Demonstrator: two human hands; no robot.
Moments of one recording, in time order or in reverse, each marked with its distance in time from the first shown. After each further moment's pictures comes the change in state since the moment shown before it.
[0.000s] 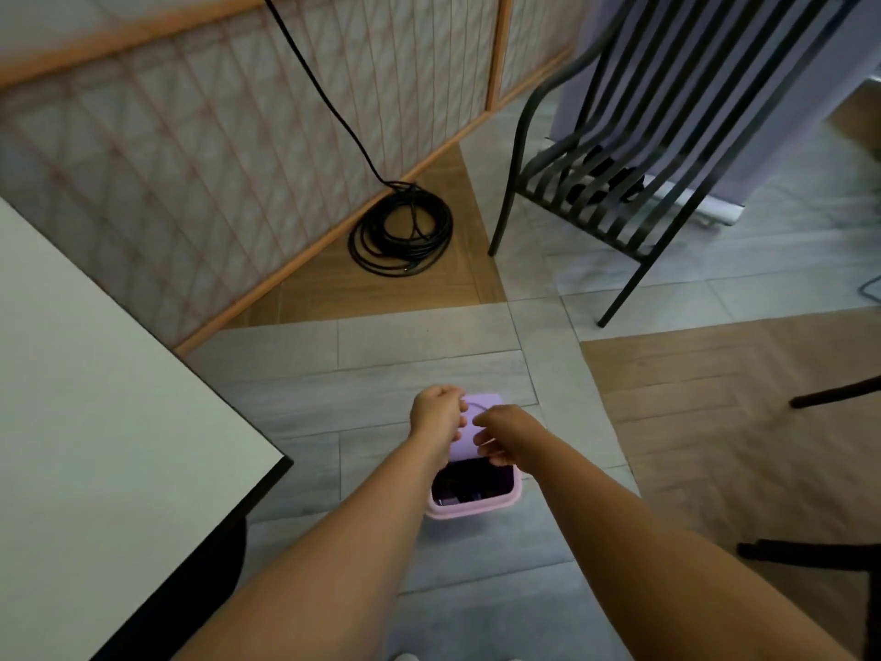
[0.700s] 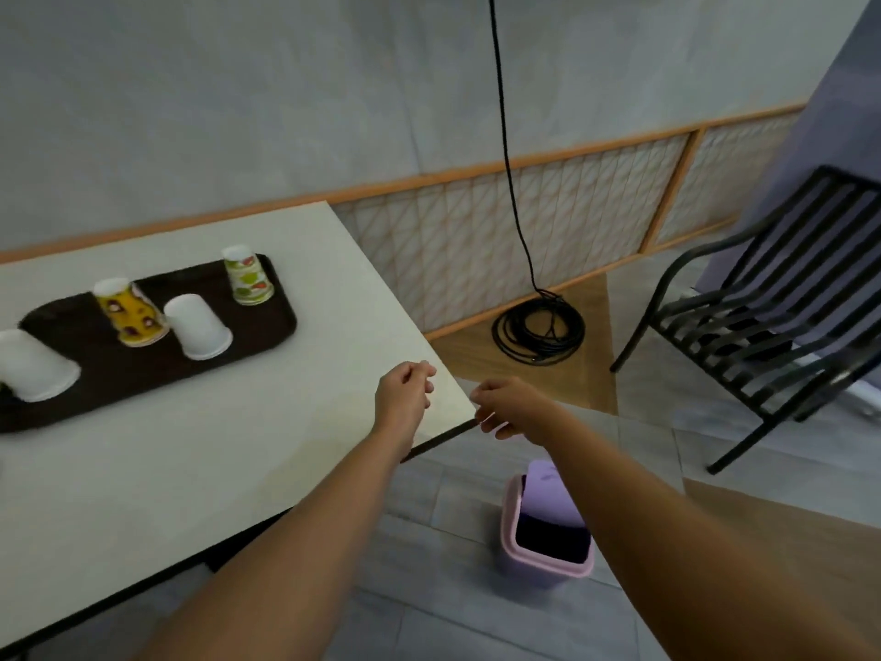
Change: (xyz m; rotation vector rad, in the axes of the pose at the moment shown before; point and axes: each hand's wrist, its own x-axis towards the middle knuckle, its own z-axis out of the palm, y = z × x) left_hand -0.240 0.048 -0.206 -0.186 0.471 0.439; right_hand -0.252 -0.087 0.106 -0.539 -0.248 -0.566
